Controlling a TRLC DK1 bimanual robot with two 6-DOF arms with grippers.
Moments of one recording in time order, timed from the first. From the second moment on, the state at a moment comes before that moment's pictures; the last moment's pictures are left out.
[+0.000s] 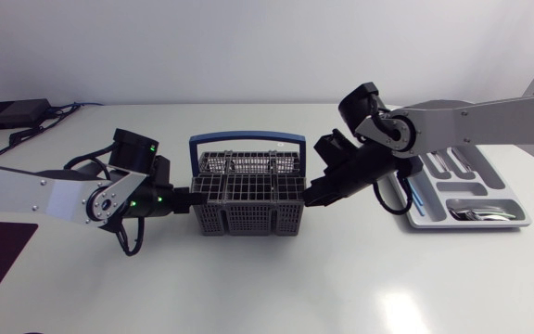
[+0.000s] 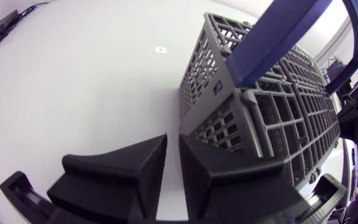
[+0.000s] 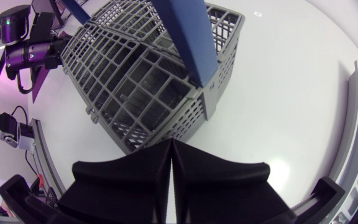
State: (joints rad) left arm -0.33 1.67 0.75 0.05 0.04 -0.29; right arm 0.40 1.76 1.12 -0.51 -0.39 -0.11
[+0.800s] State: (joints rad) left arm -0.33 1.63 0.75 0.02 0.05 -0.29; right arm 0.36 1.76 1.12 -0.48 -0.36 -0.11
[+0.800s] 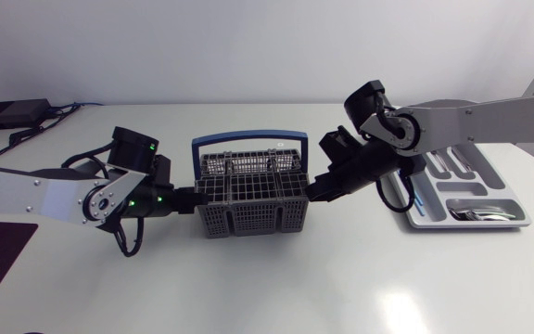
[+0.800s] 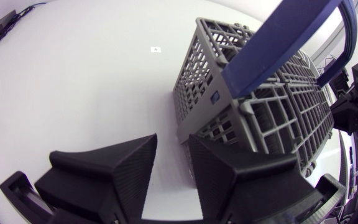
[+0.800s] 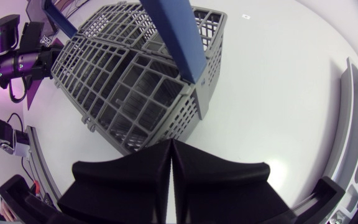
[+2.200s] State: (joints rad) left arm -0.24 1.33 0.68 -0.08 0.07 -0.28; right arm 0.31 1.46 0.97 -0.46 -0.10 -0.16
